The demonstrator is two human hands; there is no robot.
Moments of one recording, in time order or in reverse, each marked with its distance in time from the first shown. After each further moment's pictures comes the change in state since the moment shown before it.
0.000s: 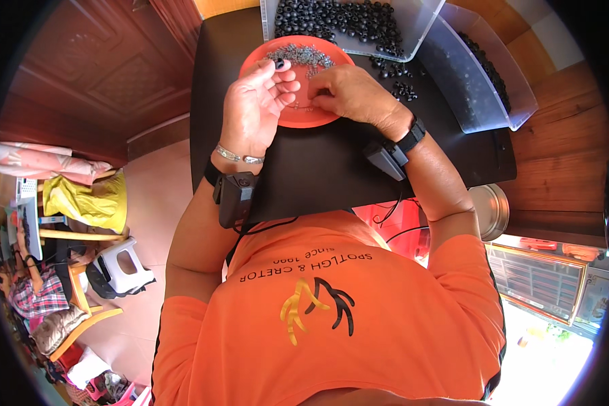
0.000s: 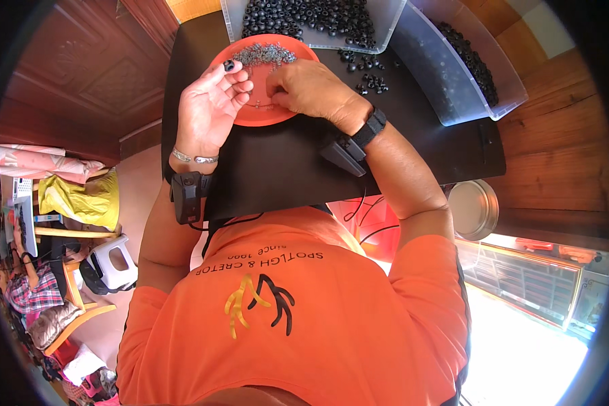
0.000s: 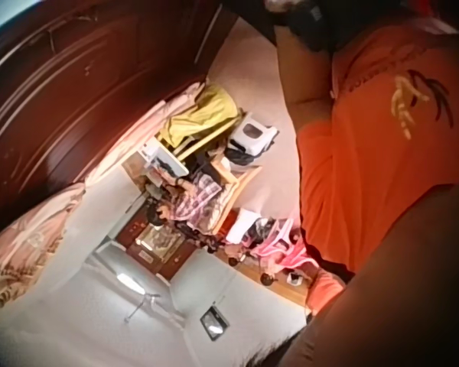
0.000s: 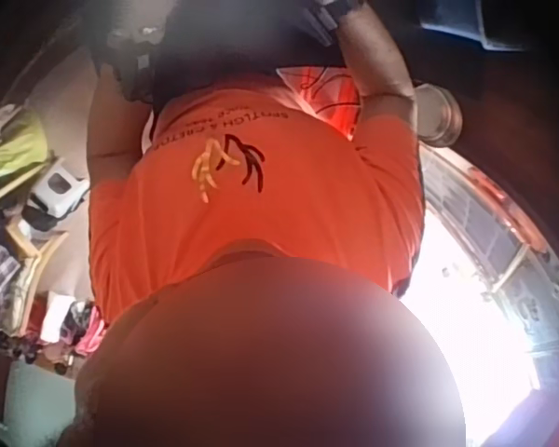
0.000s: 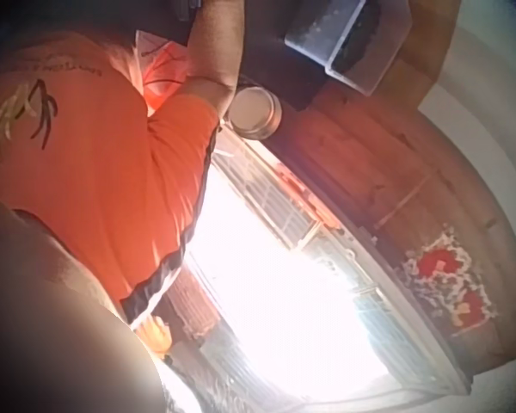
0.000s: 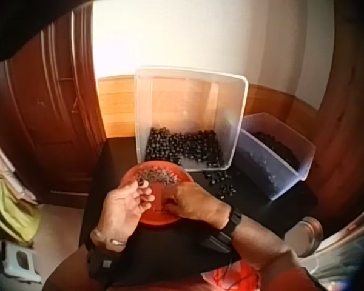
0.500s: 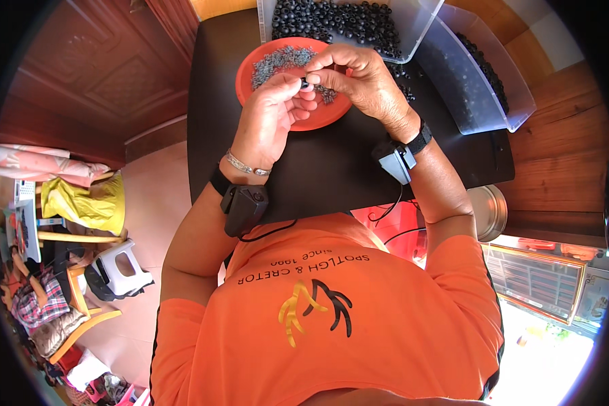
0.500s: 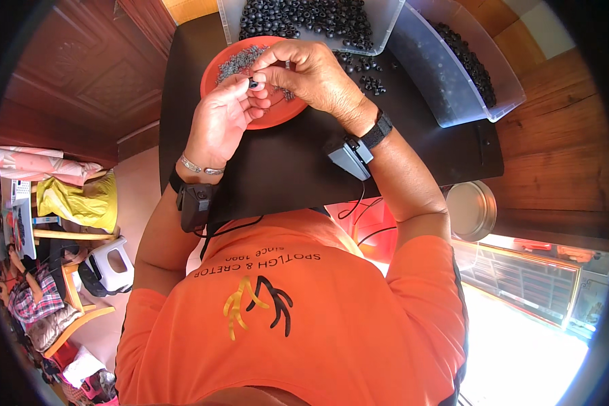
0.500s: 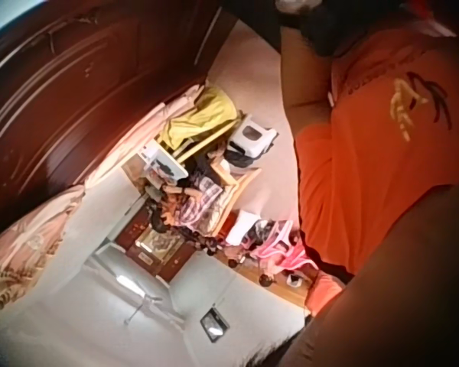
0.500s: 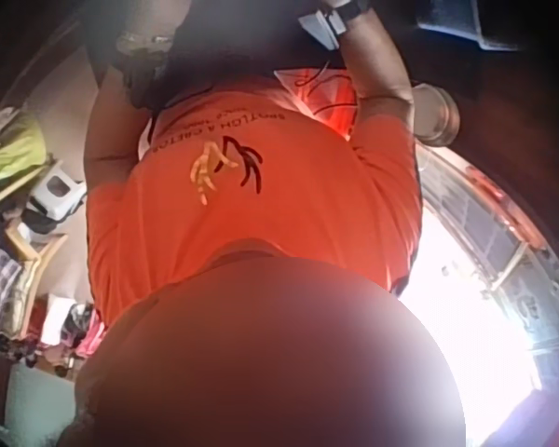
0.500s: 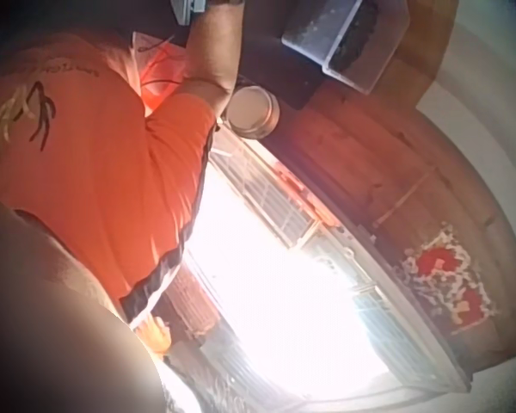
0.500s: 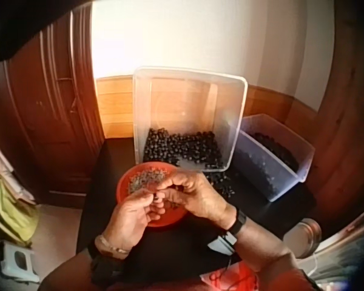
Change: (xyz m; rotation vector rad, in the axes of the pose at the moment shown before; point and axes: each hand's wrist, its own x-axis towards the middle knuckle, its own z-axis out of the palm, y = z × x) left_hand -0.009 -0.014 0.011 0.159 -0.072 -0.082; right_hand -0.002 -0.016 -0.020 0.805 0.321 -0.023
